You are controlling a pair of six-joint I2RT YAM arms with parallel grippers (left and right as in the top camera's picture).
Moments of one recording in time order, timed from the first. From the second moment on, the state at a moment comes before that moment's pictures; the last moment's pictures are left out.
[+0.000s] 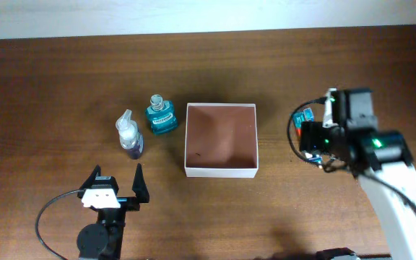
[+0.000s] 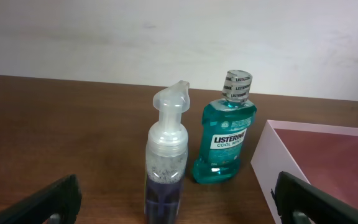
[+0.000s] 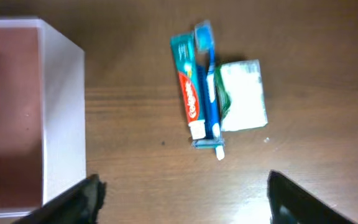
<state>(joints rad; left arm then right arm) -0.13 0.02 0.01 -0.07 -0.09 -0.12 0.09 1.26 1.18 -1.02 0.09 0.16</state>
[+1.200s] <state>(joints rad) -0.13 0.02 0.01 -0.07 -0.09 -0.12 0.04 1.71 1.18 -0.83 0.04 -0.02</state>
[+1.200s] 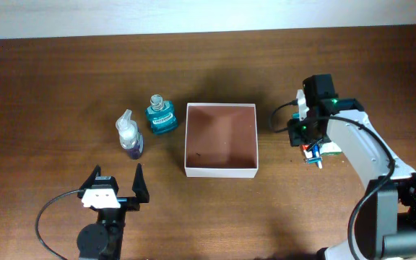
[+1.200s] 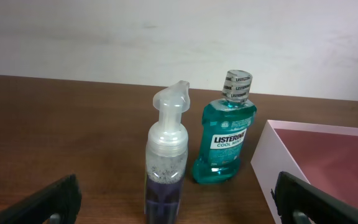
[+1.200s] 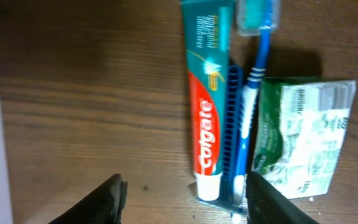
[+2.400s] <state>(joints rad) -0.13 0.02 0.01 -0.07 -0.09 -0.12 0.00 1.85 1.18 -0.75 0.00 -0.12</state>
